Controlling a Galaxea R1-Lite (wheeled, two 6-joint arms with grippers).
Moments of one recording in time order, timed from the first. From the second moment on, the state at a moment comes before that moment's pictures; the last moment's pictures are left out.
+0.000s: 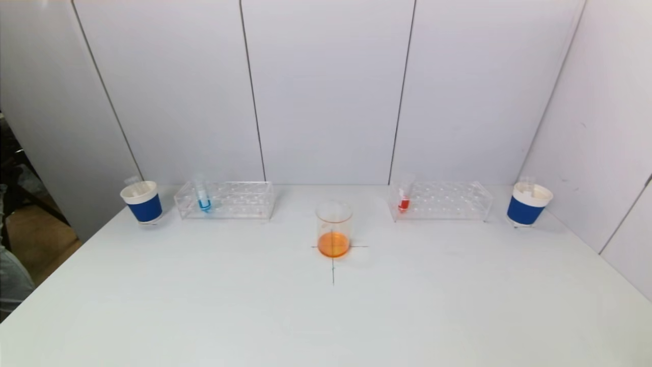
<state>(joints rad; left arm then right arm) -0.01 0.00 0.00 0.01 -0.01 0.01 0.03 0.20 -0.06 -0.18 -0.21 -0.12</state>
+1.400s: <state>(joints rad) -0.01 0.00 0.00 0.01 -0.01 0.01 0.00 0.00 0.00 -0.01 -0.02 0.03</state>
